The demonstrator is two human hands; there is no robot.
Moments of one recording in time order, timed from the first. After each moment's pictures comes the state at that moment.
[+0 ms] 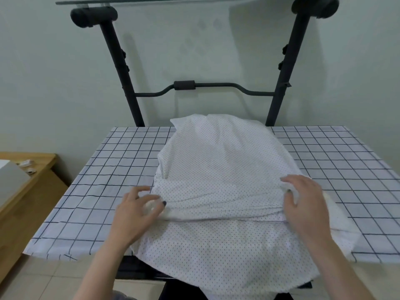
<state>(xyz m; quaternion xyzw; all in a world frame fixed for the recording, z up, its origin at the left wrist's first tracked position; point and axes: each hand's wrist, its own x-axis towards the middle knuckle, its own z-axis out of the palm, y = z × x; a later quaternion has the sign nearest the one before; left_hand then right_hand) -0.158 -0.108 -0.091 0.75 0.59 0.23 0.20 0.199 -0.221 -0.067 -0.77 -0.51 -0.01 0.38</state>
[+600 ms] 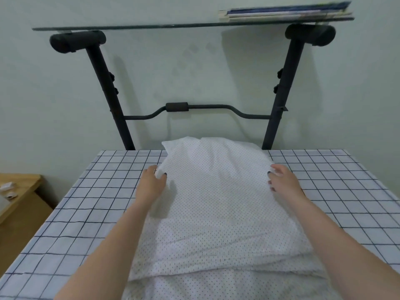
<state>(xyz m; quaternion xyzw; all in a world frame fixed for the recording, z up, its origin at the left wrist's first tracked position) -0.055 0.056 -0.068 0.64 0.67 0.25 0.28 0.273 -0.056 -0.061 -0.77 -0.31 0.30 0.48</state>
